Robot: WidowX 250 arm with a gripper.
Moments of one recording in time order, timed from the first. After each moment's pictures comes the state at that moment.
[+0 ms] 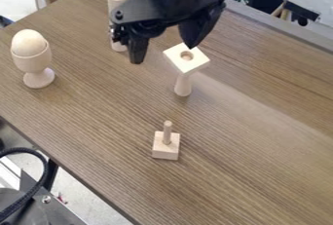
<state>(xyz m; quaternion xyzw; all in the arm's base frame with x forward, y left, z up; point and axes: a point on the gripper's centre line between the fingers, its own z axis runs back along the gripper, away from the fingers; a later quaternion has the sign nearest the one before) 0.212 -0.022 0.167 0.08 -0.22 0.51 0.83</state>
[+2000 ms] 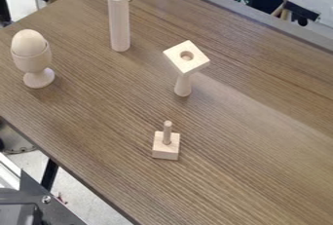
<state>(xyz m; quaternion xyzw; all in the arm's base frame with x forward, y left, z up) 0.199 0.189 0.141 0.06 -0.14 0.69 0.71</state>
